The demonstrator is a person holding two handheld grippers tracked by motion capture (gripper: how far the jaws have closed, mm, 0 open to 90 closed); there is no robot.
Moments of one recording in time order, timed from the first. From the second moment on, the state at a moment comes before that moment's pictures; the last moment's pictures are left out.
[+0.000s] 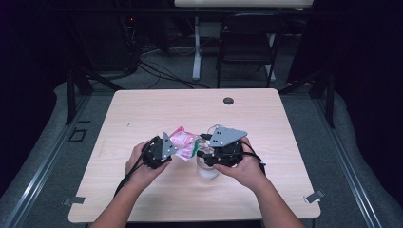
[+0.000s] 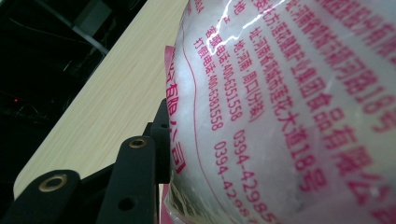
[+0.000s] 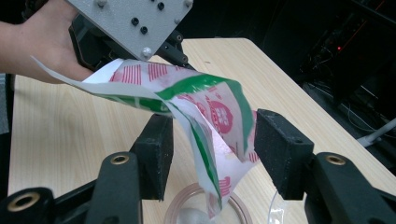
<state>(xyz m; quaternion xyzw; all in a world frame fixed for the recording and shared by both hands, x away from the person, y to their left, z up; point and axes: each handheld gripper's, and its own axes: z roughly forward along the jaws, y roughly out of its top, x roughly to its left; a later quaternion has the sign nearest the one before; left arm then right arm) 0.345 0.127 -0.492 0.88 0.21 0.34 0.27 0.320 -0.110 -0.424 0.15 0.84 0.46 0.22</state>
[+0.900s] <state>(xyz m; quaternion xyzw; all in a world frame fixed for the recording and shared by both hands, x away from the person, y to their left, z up) 0.342 0.119 -0.491 0.87 0.20 0.36 0.27 0.321 -0.107 -0.432 0.16 0.85 0.47 0.18</state>
